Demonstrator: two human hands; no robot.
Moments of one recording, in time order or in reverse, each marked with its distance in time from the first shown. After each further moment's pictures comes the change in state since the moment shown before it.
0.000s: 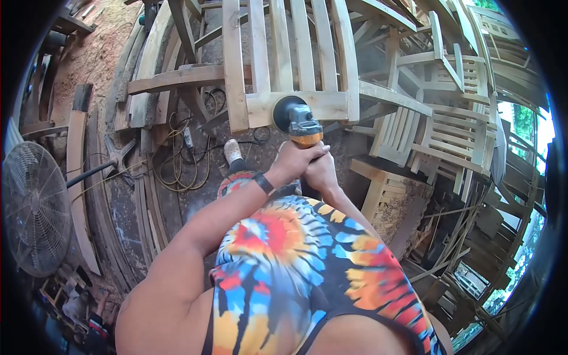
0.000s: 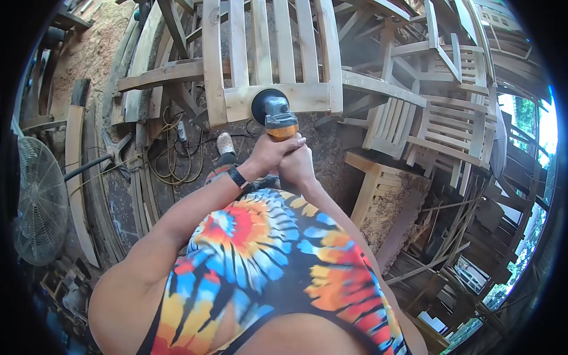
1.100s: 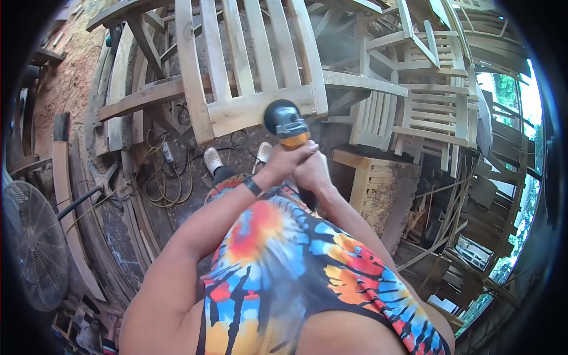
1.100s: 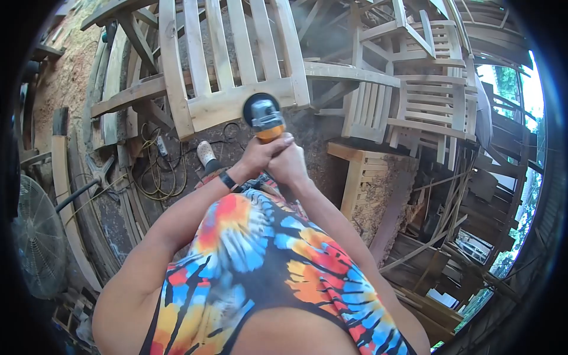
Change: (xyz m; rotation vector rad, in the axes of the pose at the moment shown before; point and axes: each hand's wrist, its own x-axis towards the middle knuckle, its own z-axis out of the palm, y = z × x) left_hand 0.028 -0.028 0.044 -0.200 -0.223 -0.044; right_hand -0.010 0.013 -0.042 -0.239 0.103 0.179
